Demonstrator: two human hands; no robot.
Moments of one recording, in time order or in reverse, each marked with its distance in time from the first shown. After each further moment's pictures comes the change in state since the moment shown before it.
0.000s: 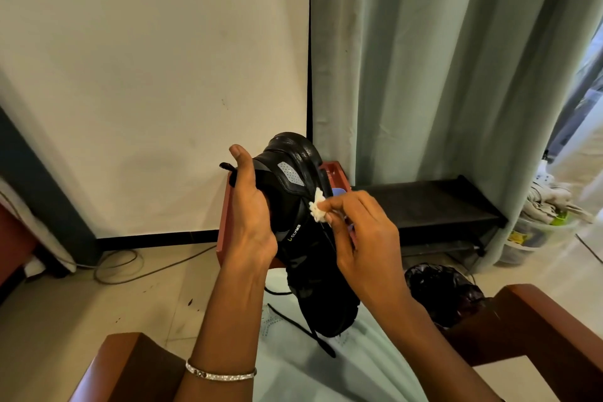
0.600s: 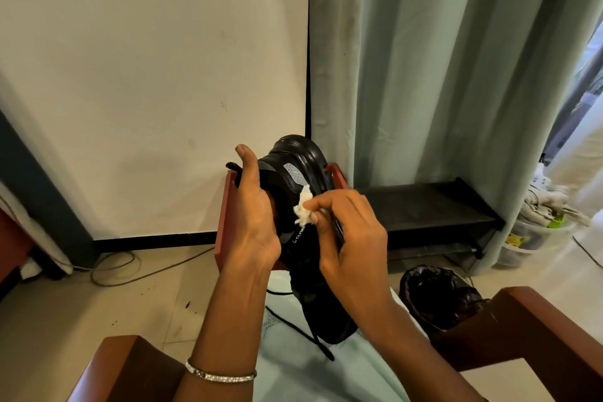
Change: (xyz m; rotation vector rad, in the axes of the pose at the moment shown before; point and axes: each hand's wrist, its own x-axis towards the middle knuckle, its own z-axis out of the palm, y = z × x) left_hand 0.007 -0.007 0.000 -0.007 -0.057 -0.051; right_hand 0.003 -0.024 0.007 0.073 0.068 -0.012
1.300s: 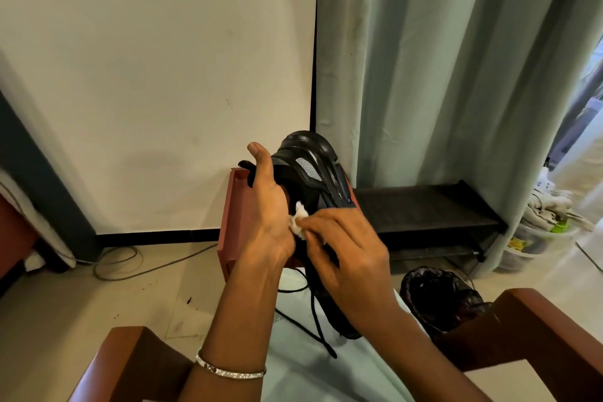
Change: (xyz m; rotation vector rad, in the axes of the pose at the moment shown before) left_hand -0.015 0.006 0.019 -0.085 -0.080 -0.009; right_hand -0.014 -0.003 -0.002 -0.110 -0.031 -0.228
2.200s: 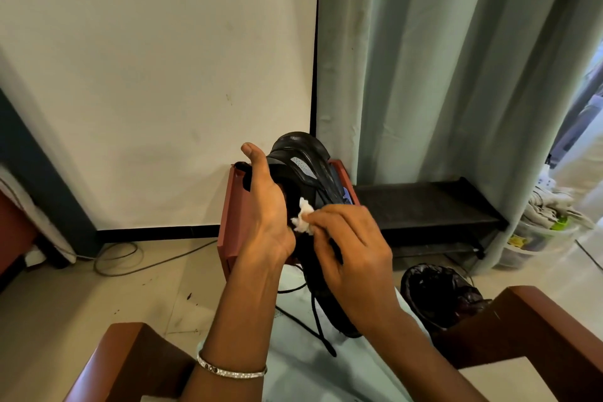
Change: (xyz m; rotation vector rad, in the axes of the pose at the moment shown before) left_hand 0.012 -0.010 -0.010 0.065 0.081 -0.052; right_hand -0.005 0.001 0.000 -0.020 -0.001 0.083
